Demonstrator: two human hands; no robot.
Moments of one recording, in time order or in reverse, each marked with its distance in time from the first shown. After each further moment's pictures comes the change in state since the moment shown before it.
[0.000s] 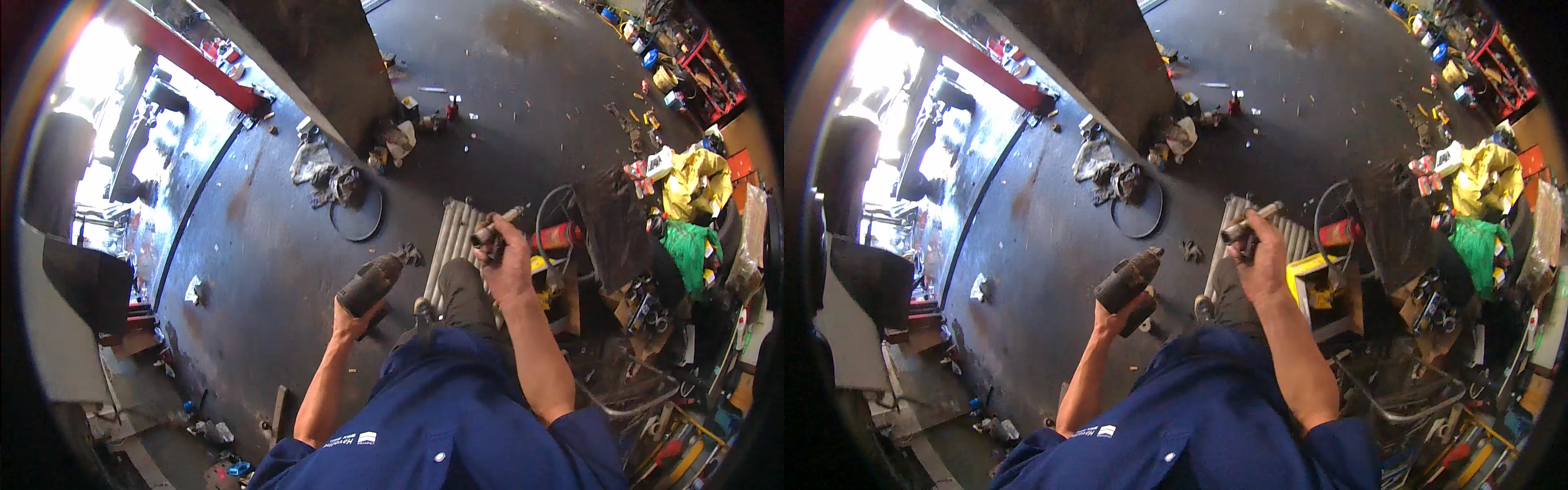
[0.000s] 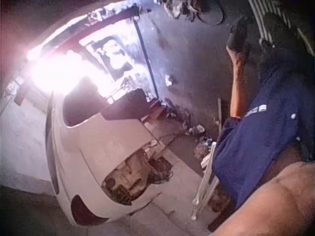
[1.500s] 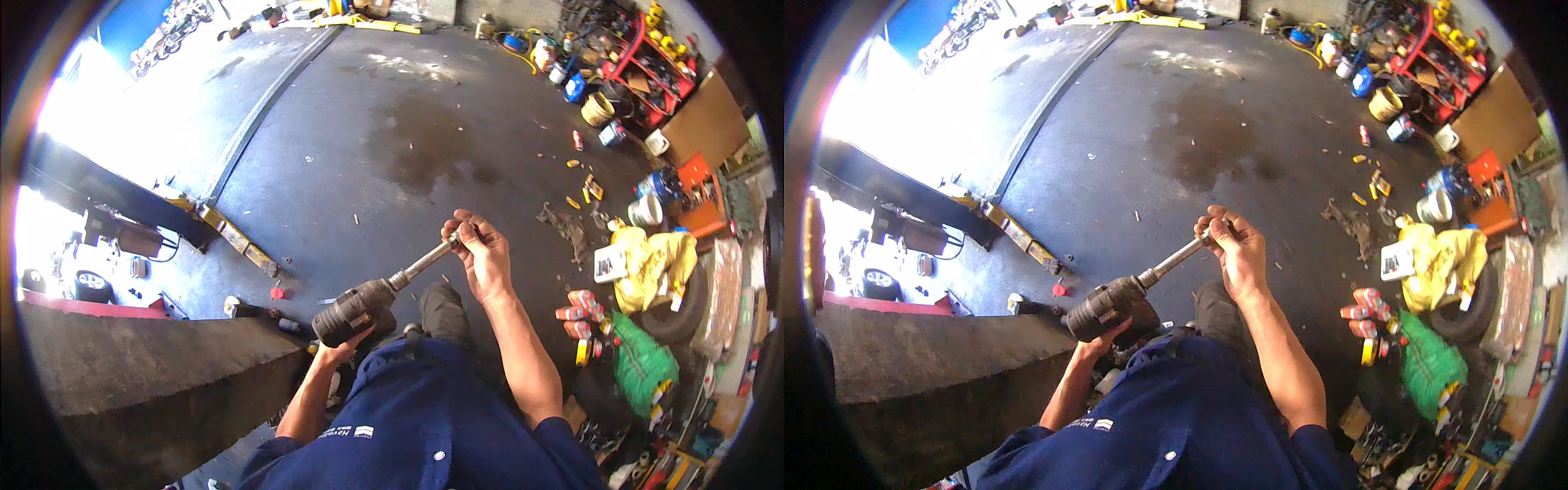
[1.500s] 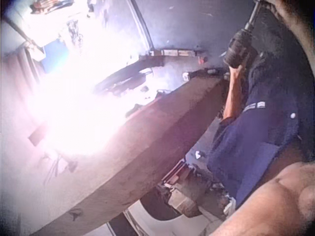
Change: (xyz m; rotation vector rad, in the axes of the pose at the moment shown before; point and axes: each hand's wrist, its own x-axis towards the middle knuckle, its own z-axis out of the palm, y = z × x) left_hand 1.123 0.439 0.359 0.084 -0.431 0.172; right_hand 0.902 -0.718 0.207 -0.139 -0.029 -0.506
